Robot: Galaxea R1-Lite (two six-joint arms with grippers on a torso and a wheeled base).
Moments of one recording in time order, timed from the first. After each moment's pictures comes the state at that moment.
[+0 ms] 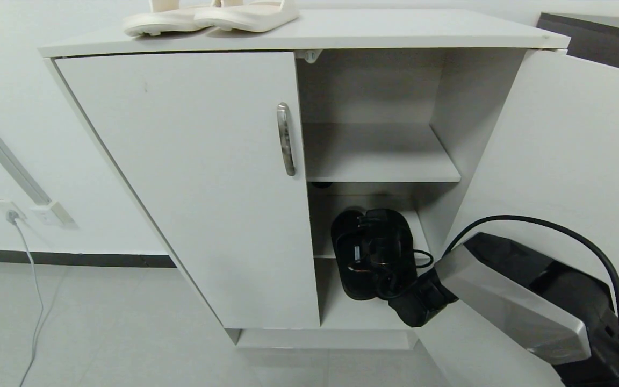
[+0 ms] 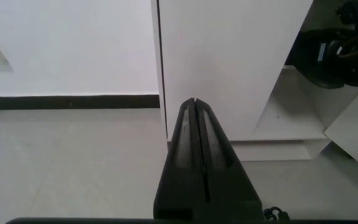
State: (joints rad) left arm 0.00 0.00 0.00 0.00 0.01 0.01; right arm 0.63 2.56 -1.50 -0.90 -0.60 0.06
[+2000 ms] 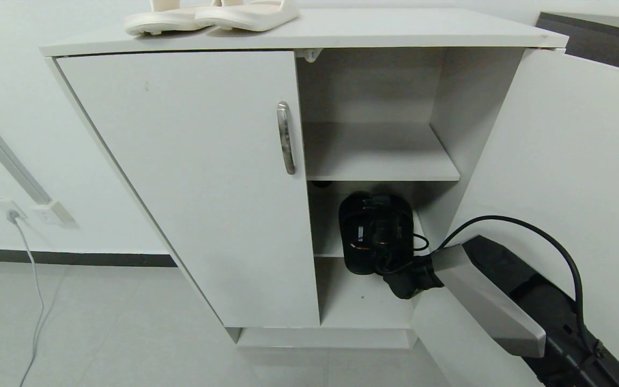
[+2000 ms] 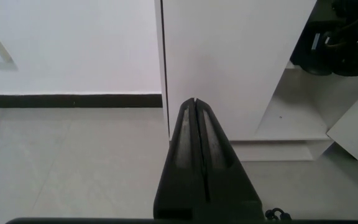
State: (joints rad) left arm 0.00 0.00 0.00 0.00 0.02 0.01; right arm 0.55 2.72 -1.90 -0.75 -0.61 0.06
